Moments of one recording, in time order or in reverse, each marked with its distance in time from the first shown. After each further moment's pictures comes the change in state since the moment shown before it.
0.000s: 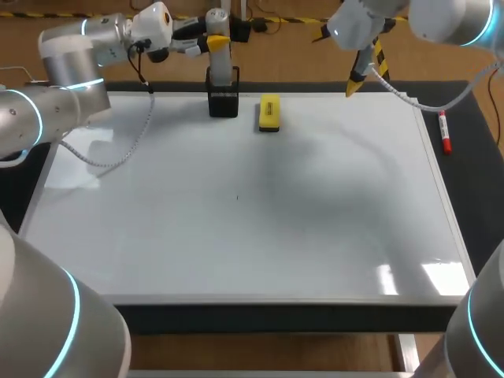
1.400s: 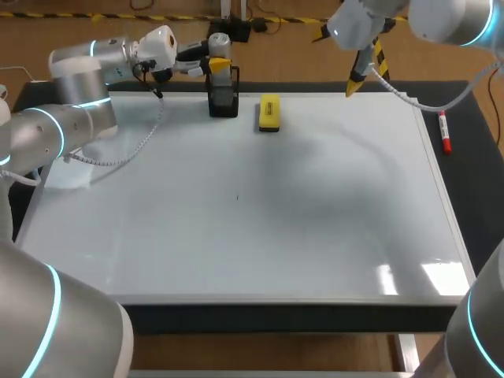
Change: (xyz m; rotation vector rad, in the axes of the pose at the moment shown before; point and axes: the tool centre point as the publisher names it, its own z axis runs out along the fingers) left arm -0.001 0.060 -0.013 -0.007 0.010 -0.057; right arm 0.000 0.000 0.000 0.000 0.000 0.000
